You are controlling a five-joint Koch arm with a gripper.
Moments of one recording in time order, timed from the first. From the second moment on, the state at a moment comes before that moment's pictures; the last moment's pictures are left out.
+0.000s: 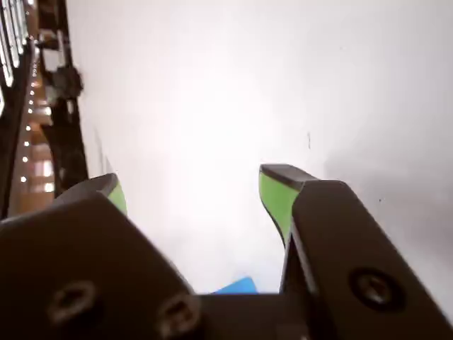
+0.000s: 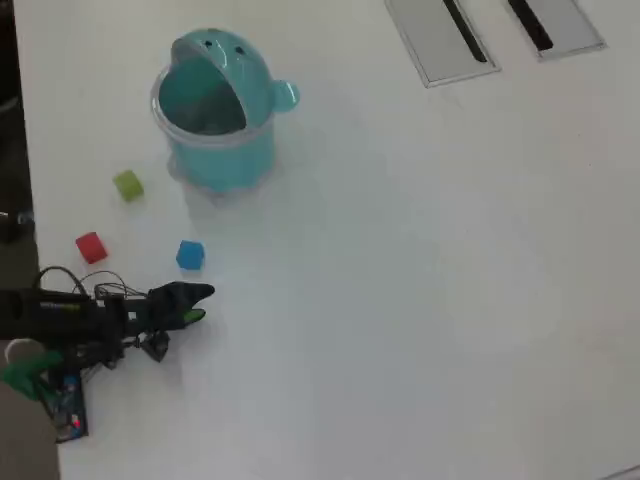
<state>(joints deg) -1.1 131.1 177.5 -13.8 -10.2</state>
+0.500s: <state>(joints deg) -6.2 131.1 177.5 -37.4 -36.5</state>
